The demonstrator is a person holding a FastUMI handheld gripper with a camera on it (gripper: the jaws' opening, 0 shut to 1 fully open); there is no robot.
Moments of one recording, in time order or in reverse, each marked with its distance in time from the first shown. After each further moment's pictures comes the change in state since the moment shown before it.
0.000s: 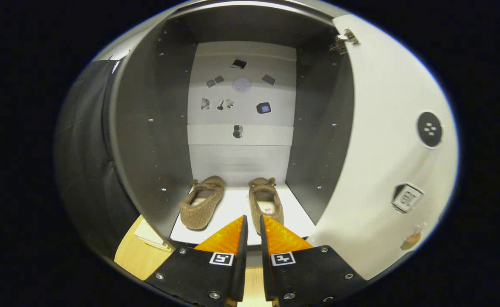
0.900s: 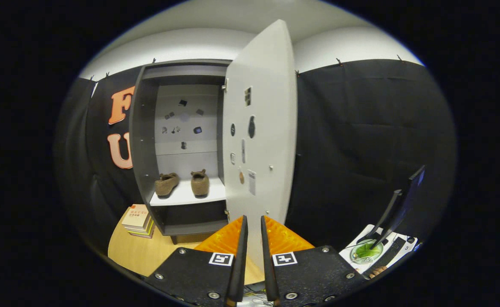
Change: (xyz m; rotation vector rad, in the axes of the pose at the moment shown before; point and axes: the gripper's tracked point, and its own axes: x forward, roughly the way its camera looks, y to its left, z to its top) arm -0.289 -0.167 -0.079 0.125 -0.087 -0.314
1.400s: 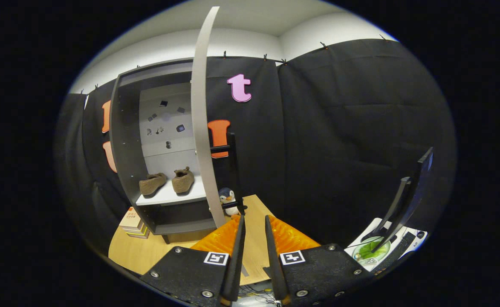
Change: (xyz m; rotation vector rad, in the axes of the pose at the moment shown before) arm 0.058 -0.067 -0.022 0.084 0.027 0.080
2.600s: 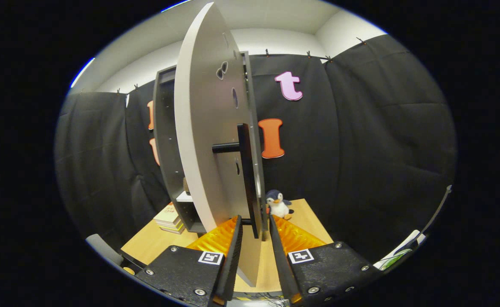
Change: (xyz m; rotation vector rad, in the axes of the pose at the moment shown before) arm 0.025 0.088 -0.008 -0.062 -0.025 0.389
